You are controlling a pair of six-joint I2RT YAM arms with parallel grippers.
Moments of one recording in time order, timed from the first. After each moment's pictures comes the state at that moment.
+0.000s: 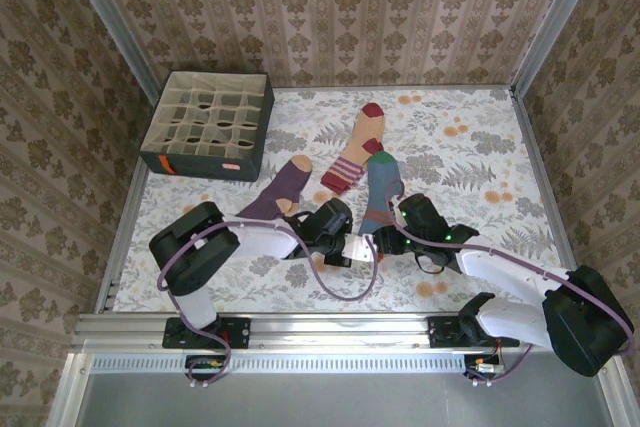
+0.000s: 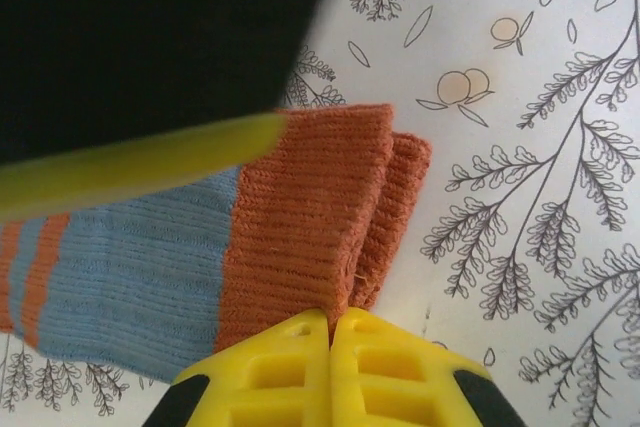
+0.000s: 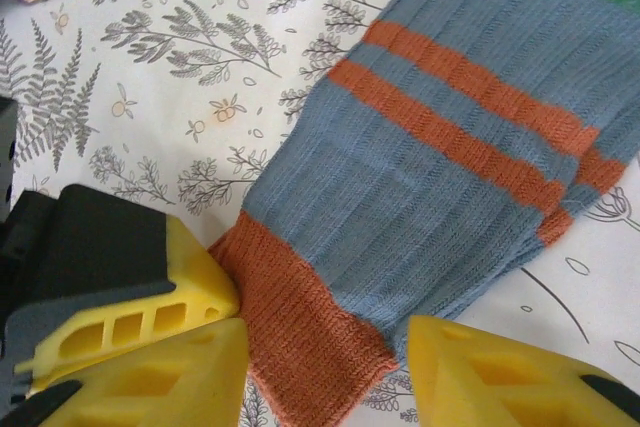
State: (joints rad) left arm -1.02 1.75 0.83 0.03 0.30 0.80; right arm 0.59 1.13 0.48 -0.24 -0.12 0.41
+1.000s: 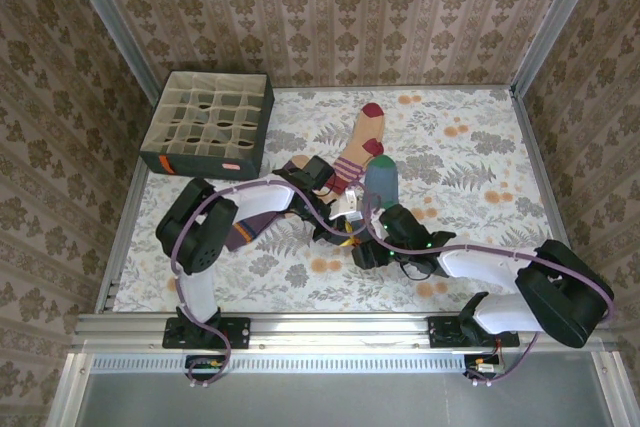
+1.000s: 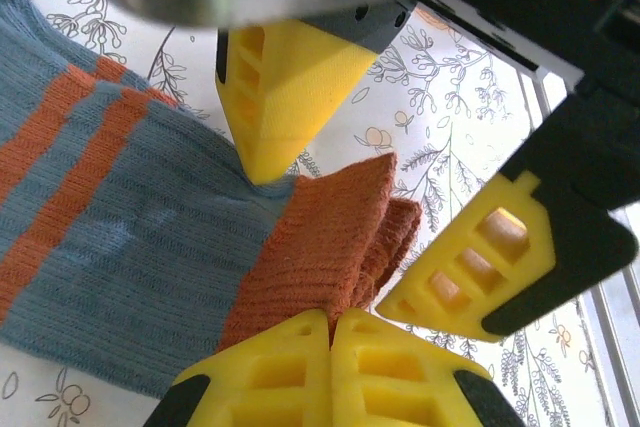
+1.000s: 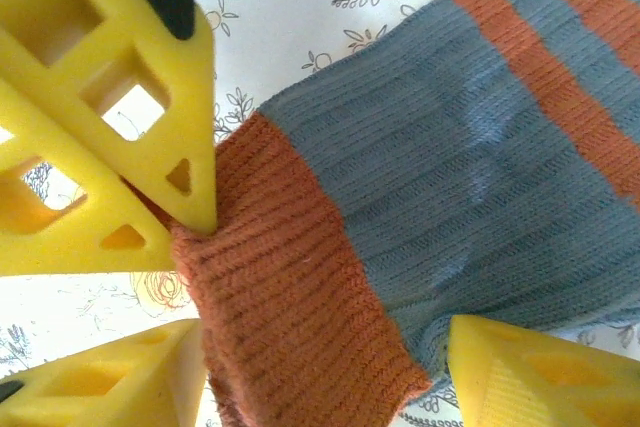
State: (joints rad) left arm -0.77 1.87 1.14 -0.52 0.85 0.66; right arm 0.73 1.30 0.45 -0.03 -0.17 0.36
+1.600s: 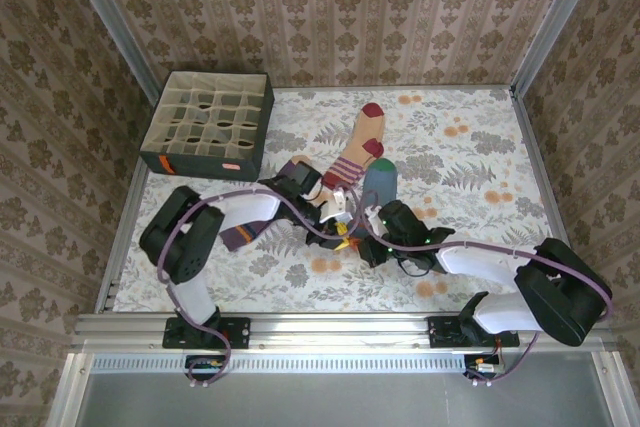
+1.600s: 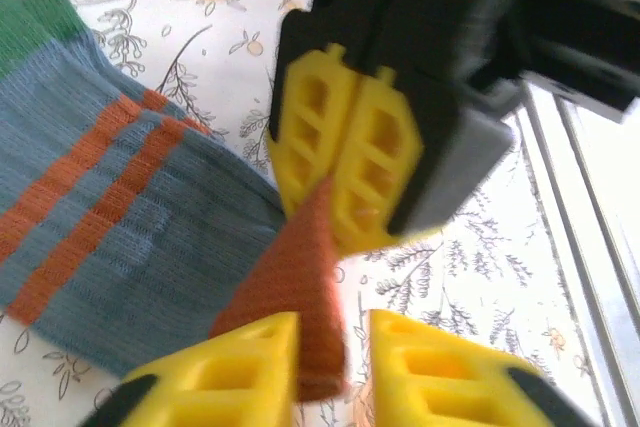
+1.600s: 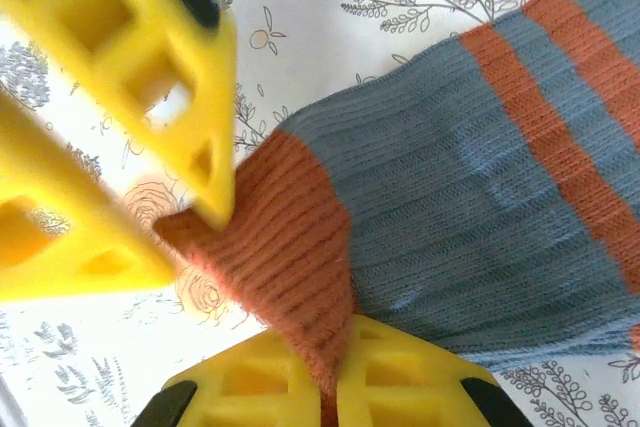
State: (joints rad) left arm -0.73 1.74 0.94 -0.30 0.88 0.59; right arm 0.70 1.31 0.48 -0.04 -0.25 0.36
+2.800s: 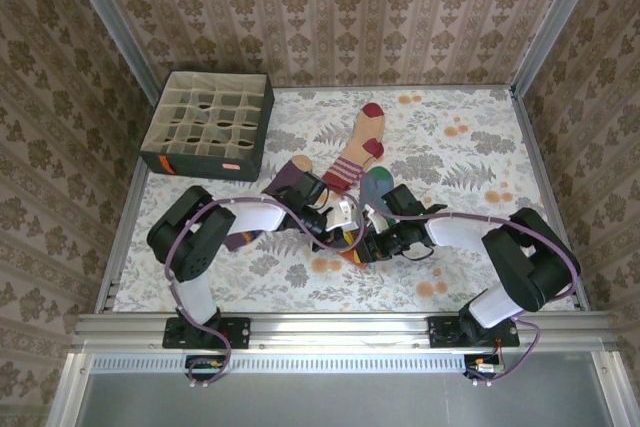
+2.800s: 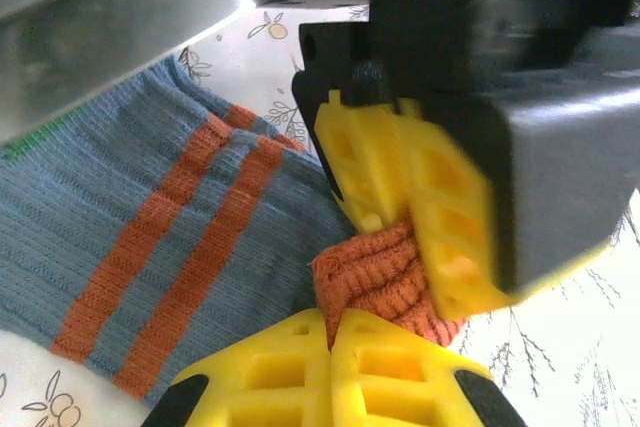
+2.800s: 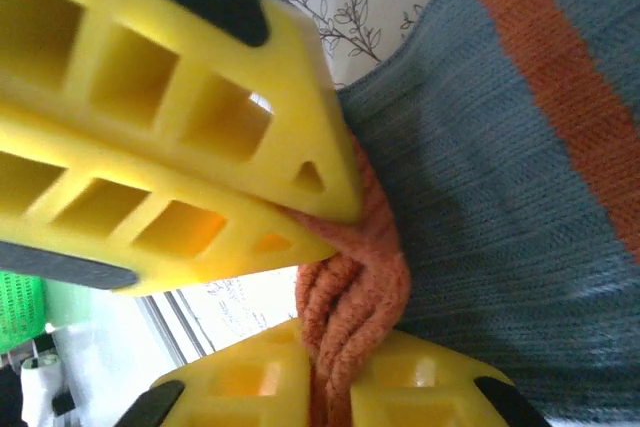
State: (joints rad) left arm -0.79 1.81 0.91 -0.12 0.80 0.53; right arm 0.53 1.52 0.63 -0.26 -0.71 0.32
